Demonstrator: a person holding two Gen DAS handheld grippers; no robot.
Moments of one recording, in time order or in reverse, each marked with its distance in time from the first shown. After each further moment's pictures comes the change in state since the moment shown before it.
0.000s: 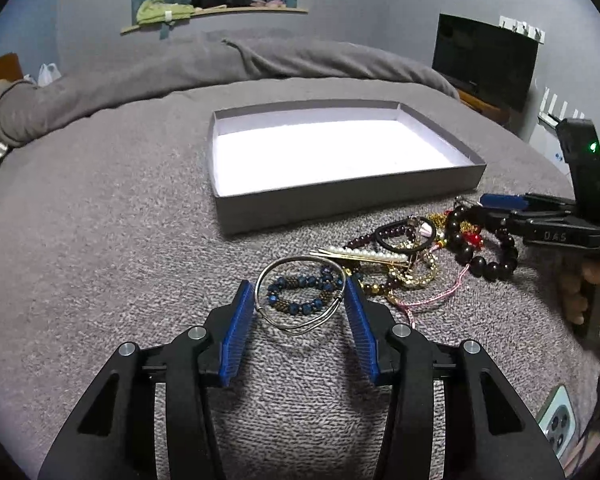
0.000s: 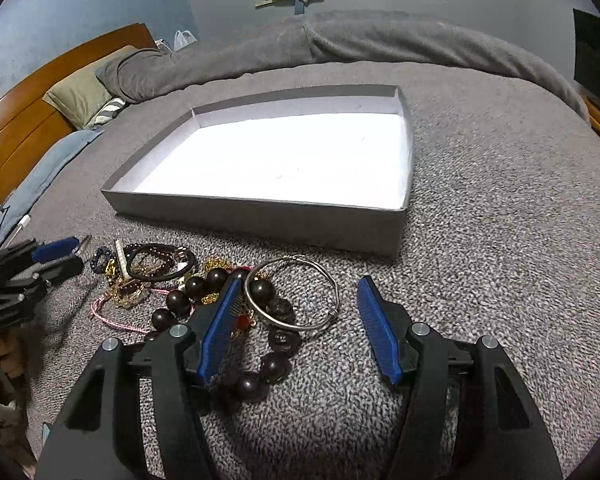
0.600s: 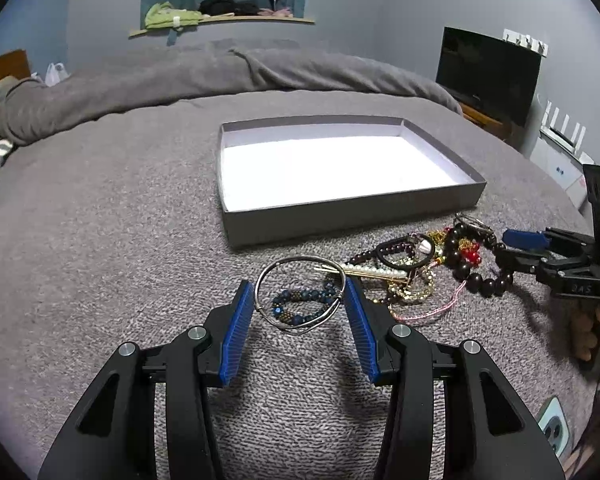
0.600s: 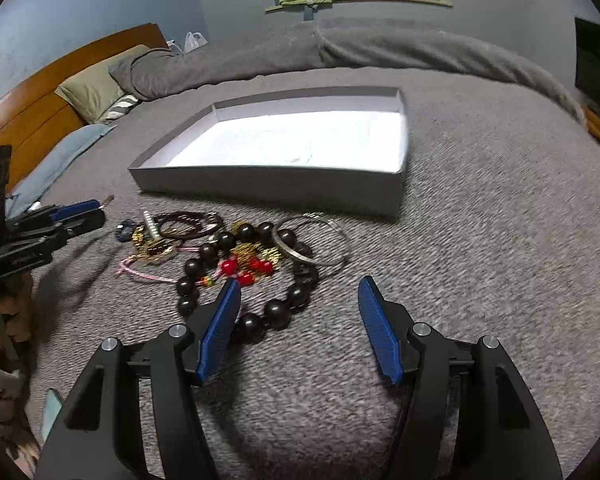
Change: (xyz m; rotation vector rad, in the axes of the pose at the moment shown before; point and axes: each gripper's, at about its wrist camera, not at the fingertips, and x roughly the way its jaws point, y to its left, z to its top) left arm -0.006 0.005 0.004 -0.025 -0.036 0.002; right arm -0.030 0.008 -0.029 -0.014 -0.013 0.039
